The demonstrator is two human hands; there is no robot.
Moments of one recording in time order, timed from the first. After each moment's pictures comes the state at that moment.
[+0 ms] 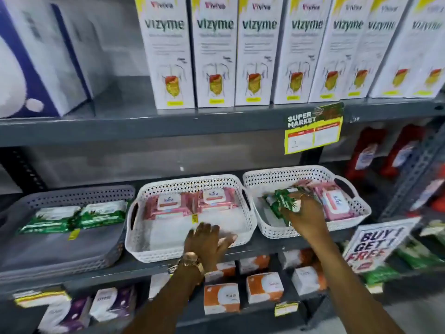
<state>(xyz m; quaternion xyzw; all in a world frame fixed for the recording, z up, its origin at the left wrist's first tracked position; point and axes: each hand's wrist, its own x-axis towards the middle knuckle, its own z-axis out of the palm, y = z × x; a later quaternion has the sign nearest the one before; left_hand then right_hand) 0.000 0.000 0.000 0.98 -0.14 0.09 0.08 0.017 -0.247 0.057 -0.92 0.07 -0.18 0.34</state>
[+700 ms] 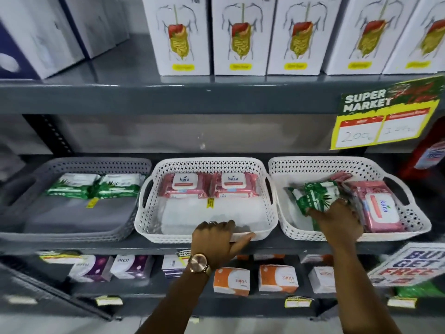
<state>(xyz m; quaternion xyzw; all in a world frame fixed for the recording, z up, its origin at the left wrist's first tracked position) 0.004 -0.006 -0.012 0.97 -0.11 0.20 0.04 0.079 -0.269 -0.001 -0.94 0.26 -0.06 0.21</state>
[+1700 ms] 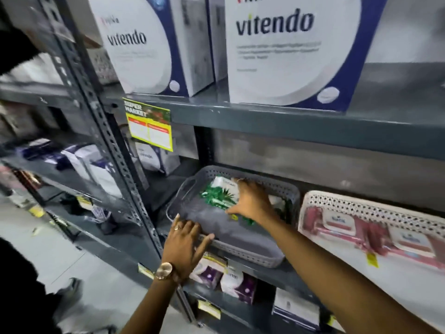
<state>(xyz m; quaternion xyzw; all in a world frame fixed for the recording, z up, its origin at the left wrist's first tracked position) -0.096 0.378 -0.015 0.97 0.15 0.20 0.05 0.079 0.255 0.055 -0.90 -0.38 0.00 0.21</state>
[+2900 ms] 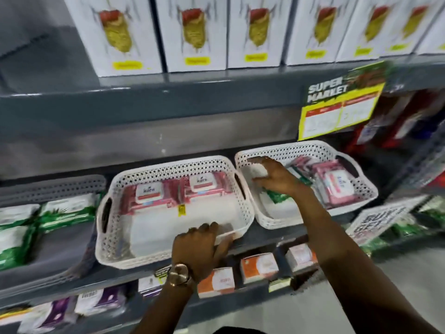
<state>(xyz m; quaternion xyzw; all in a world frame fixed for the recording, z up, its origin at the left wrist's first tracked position) 0.007 -0.004 -0.011 0.98 -0.17 0.12 0.05 0.131 -0.238 0.046 -0.93 -0.09 0.01 0.37</state>
